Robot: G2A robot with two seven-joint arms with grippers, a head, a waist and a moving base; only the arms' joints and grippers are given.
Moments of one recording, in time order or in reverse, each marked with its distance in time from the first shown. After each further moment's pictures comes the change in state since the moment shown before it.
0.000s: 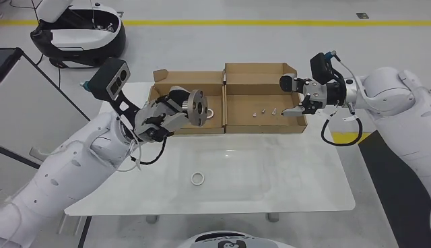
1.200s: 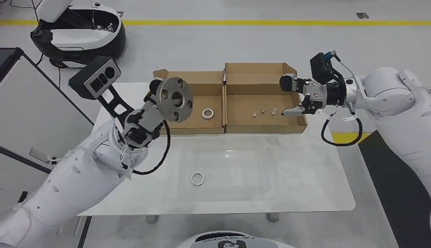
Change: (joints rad) left arm 0.076 -0.058 -0.048 -0.116 -0.207 0.000 0.015; right arm 0.000 0.000 0.000 0.000 0.000 0.000 0.000
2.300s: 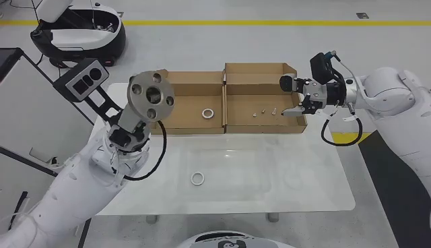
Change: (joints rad) left arm 0.104 -0.060 -0.117 -0.056 -0.104 0.000 -0.093; right arm 0.000 0.000 0.000 0.000 0.000 0.000 0.000
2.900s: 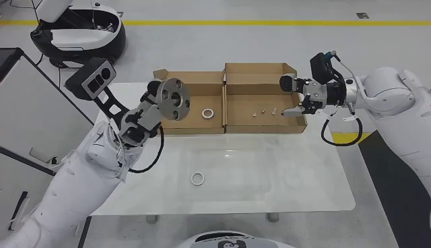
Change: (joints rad) left arm 0.048 -0.036 -0.091 0.078 -0.006 0.000 -0.237; right arm 0.000 0.000 0.000 0.000 0.000 0.000 0.000
